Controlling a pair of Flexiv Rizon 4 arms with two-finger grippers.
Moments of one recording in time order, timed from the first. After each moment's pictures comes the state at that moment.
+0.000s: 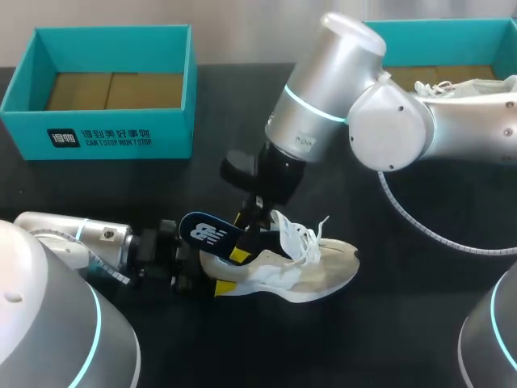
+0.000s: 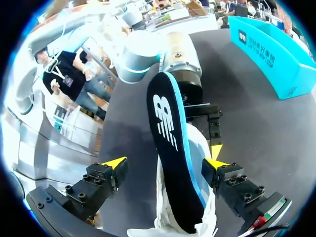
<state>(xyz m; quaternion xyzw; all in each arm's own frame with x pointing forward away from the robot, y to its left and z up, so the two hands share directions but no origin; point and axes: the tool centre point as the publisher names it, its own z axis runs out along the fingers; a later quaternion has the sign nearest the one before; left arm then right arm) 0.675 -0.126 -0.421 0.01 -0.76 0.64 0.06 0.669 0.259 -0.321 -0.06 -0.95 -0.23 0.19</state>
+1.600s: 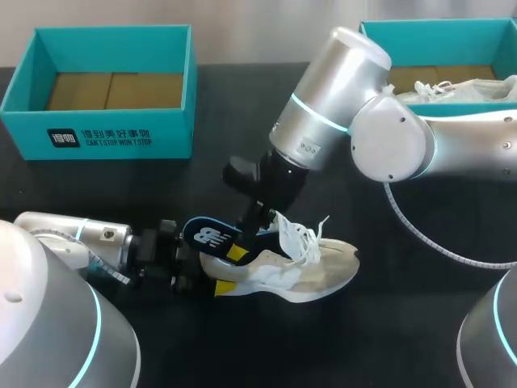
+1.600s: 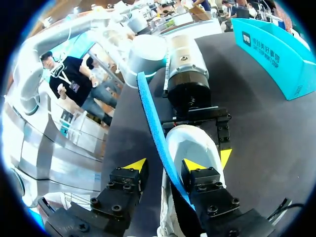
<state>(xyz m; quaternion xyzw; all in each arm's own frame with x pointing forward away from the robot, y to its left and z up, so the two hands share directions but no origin) 0.675 -0.126 -0.421 0.01 -0.76 0.64 0.06 0.661 0.266 -0.326 -0.06 -0.94 -0.27 0.22</state>
